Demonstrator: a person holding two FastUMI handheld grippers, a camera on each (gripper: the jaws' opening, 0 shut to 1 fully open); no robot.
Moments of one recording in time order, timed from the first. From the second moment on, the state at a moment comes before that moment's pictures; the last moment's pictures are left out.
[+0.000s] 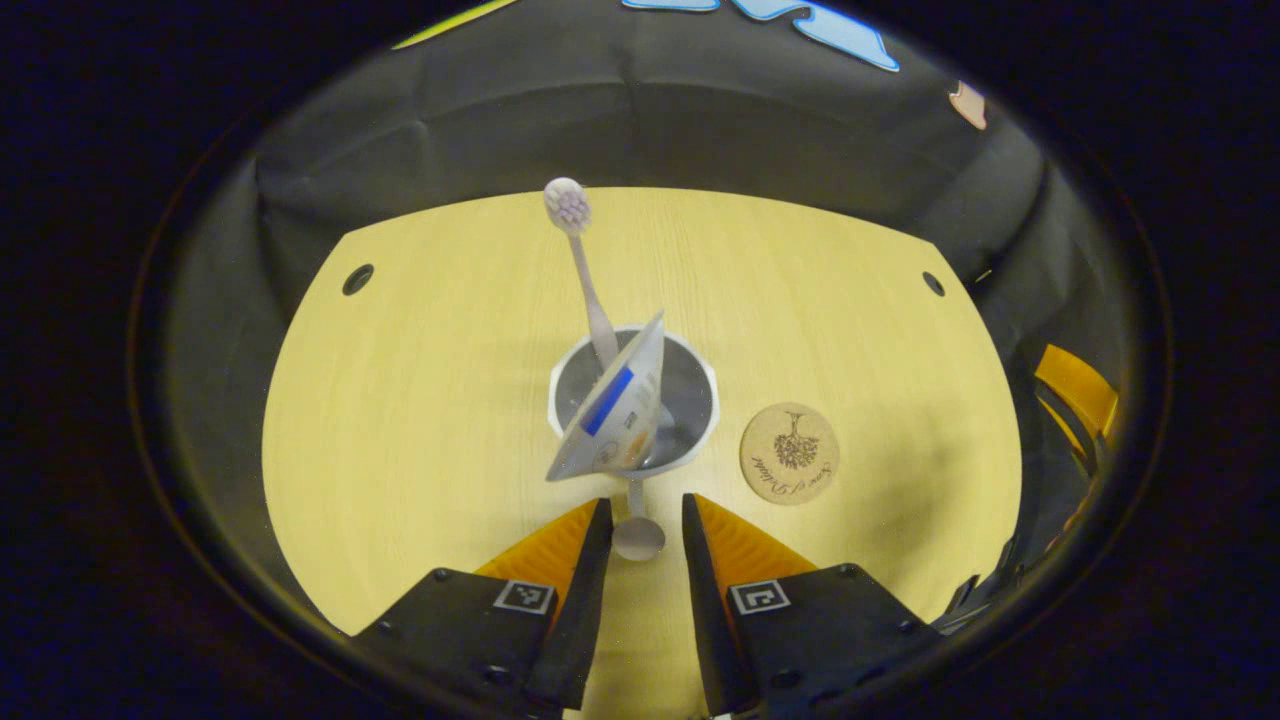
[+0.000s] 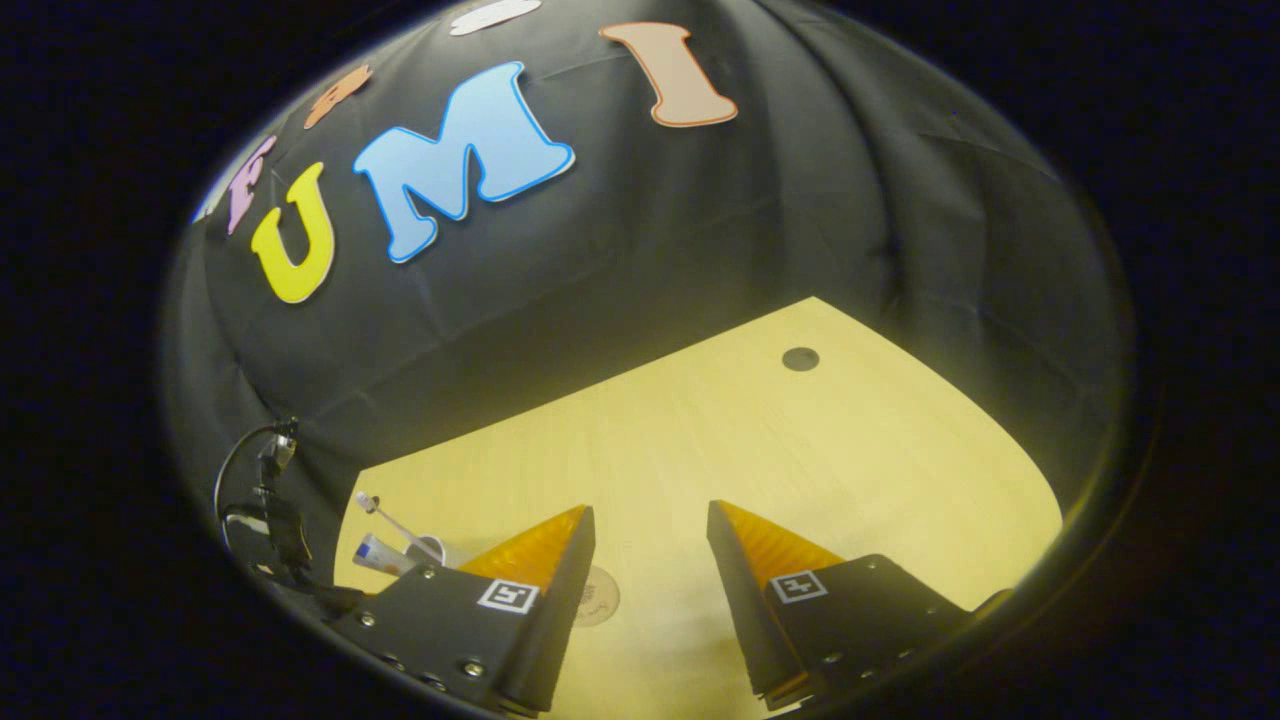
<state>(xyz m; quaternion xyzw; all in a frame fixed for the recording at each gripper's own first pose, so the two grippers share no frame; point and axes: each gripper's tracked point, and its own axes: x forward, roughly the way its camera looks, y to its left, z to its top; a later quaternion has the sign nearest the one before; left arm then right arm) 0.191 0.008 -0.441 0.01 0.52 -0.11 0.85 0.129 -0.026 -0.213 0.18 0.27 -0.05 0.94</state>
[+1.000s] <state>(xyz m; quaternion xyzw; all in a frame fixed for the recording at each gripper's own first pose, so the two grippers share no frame) 0.206 0.002 -0.464 -0.01 0.52 -0.08 0.85 0.131 -0.039 -0.241 0.18 0.31 -0.05 0.93</state>
